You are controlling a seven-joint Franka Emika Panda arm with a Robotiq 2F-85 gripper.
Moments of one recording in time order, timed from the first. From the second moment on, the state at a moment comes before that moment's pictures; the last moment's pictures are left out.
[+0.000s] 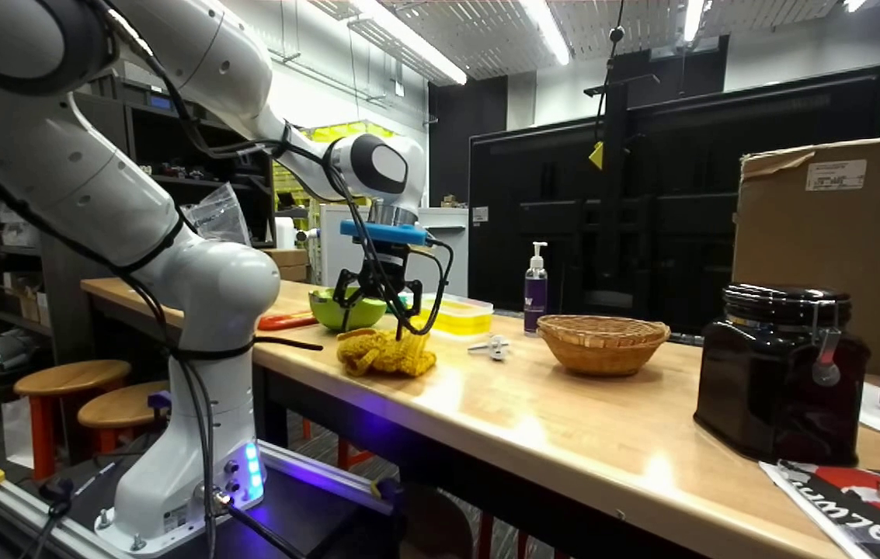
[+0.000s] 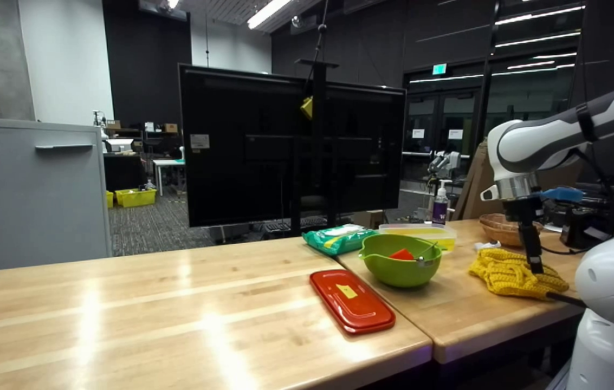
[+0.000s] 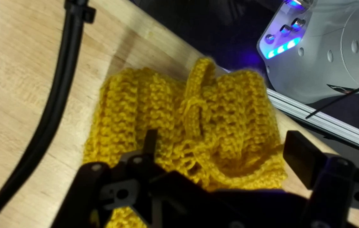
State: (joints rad) arm -0.08 -0.83 -0.52 -2.78 -0.49 1.67 -0.62
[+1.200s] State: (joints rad) arm -0.05 -0.80 -0.56 -2.78 -0.49 1.68 -0.62
